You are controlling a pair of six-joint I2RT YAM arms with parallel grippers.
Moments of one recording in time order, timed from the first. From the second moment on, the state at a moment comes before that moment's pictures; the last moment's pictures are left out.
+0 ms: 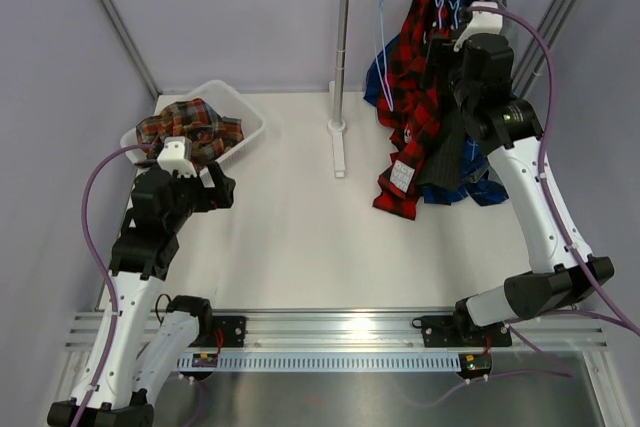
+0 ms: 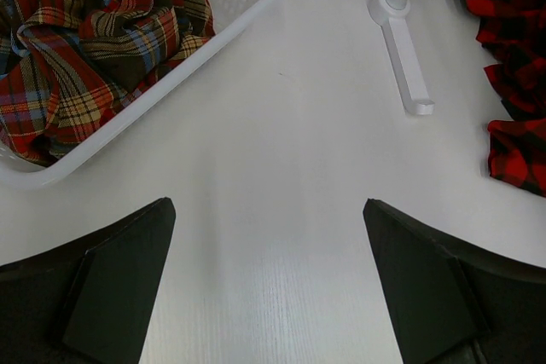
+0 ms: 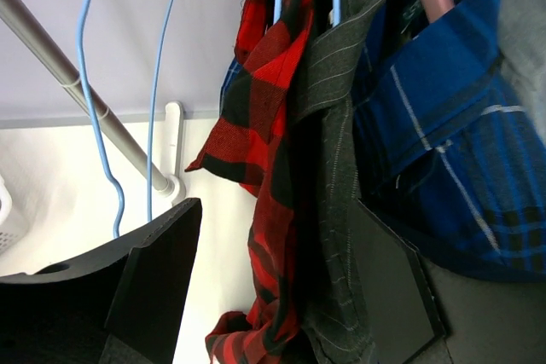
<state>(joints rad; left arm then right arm) -0.13 0.68 0.82 -0.52 0.07 -0.21 0.29 1.44 1.77 -0.54 0.30 0.11</state>
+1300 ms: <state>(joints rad) -0.13 0.68 0.82 -0.52 0.07 -0.21 0.25 1.53 1.76 -0.53 0.19 0.05</state>
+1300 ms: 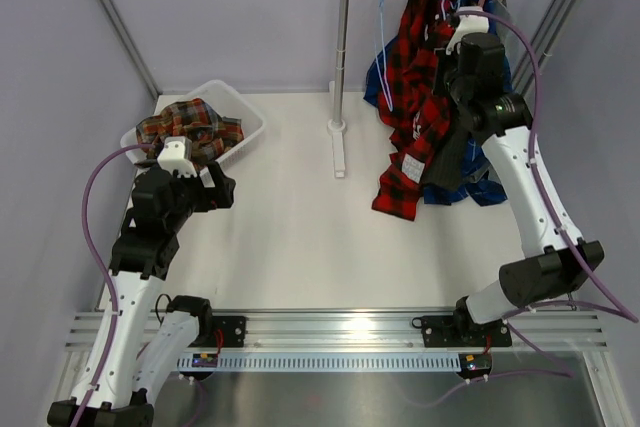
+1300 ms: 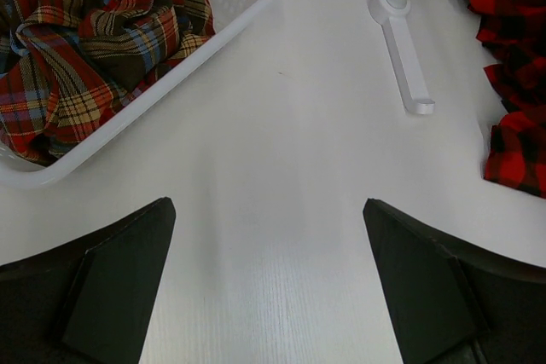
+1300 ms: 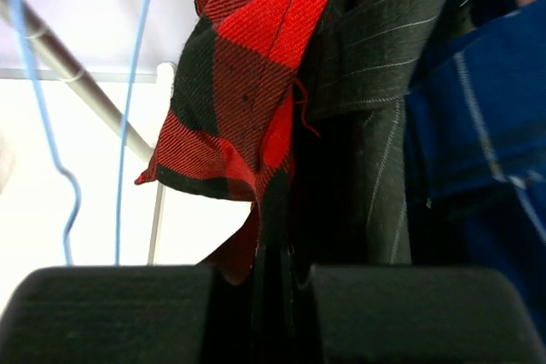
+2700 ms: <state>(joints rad) -0.30 0.82 1.04 -0.51 0.16 -0.28 0.34 0.97 1.17 -0.94 -0.08 0.25</state>
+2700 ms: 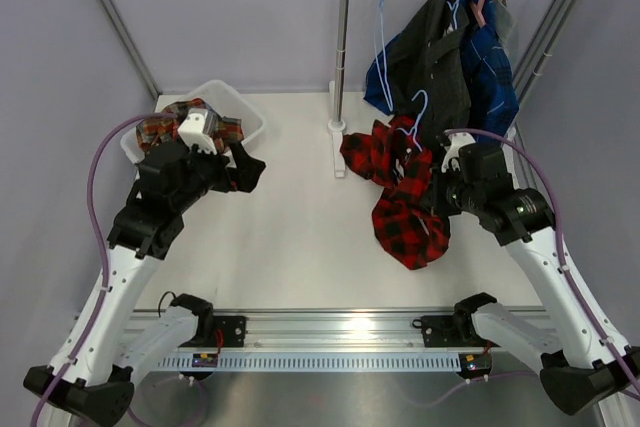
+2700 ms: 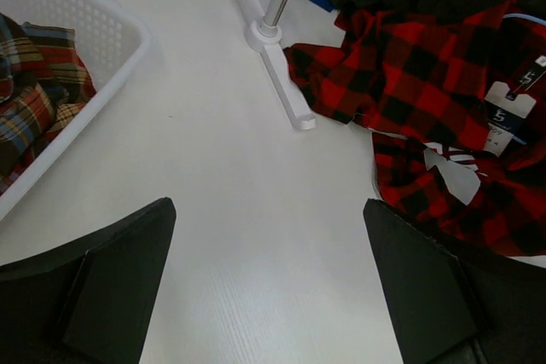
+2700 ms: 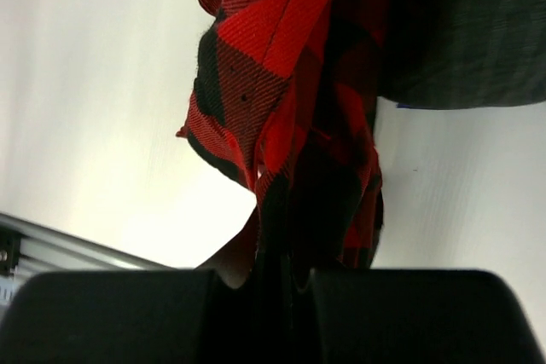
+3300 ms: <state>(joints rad) -0.56 1.00 1.25 -0.48 0.10 -0.34 0.50 0.82 1.07 -0.76 -0.23 0.23</state>
